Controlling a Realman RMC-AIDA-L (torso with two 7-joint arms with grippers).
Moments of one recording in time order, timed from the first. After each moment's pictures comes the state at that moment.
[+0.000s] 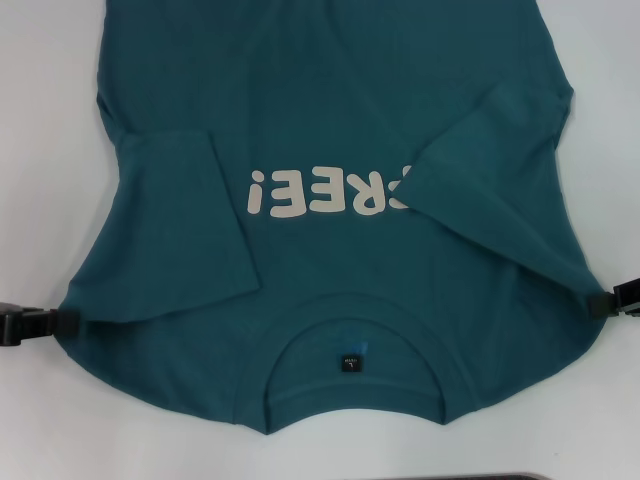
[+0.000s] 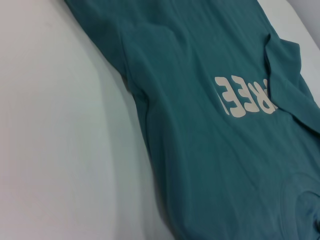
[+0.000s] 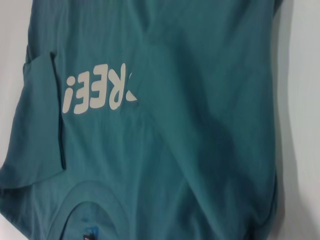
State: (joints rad) left arm -0.36 -1.97 -2.57 -0.77 -0.75 1.70 -1.96; right arm 0.43 1.94 2.65 0.70 -2.54 1.75 -0.86
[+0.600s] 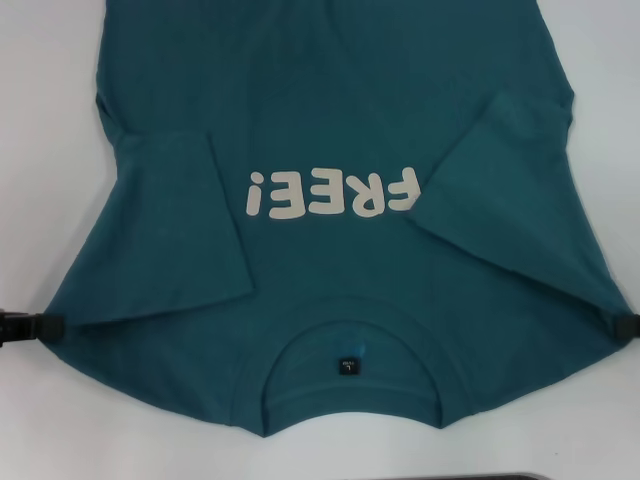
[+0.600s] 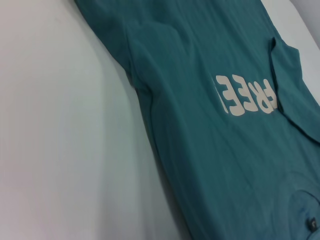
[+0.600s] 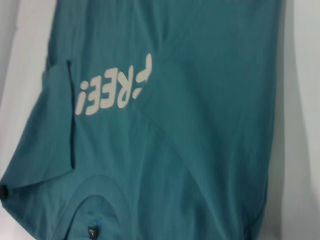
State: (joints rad) left arm -0.36 -1.94 -2.57 -0.77 -0.75 1.75 -2.01; right arm 0.31 1.95 2.73 0.72 -2.48 1.79 -1.02
